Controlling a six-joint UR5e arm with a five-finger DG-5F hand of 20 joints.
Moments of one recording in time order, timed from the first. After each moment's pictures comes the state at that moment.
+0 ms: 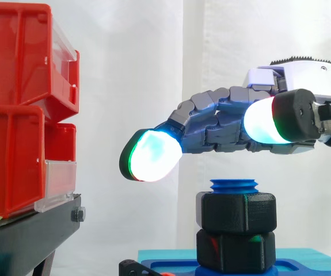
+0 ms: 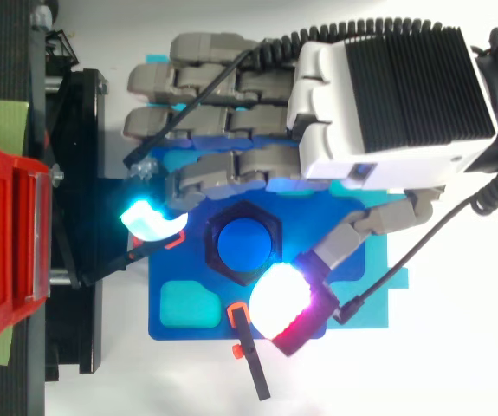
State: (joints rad) arm 0.05 -2.23 -1.24 -2.73 -1.69 -1.15
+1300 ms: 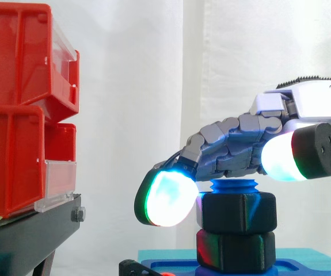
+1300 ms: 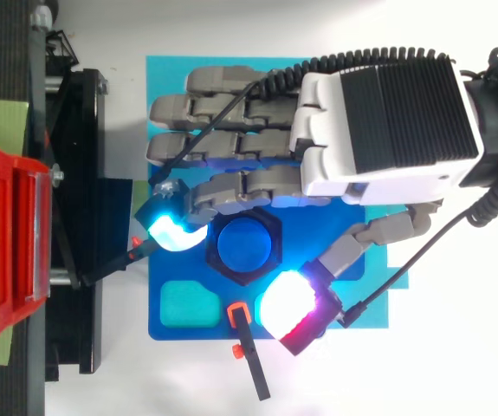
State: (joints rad) arm 0.05 -2.23 -1.24 -2.81 -1.69 -1.15
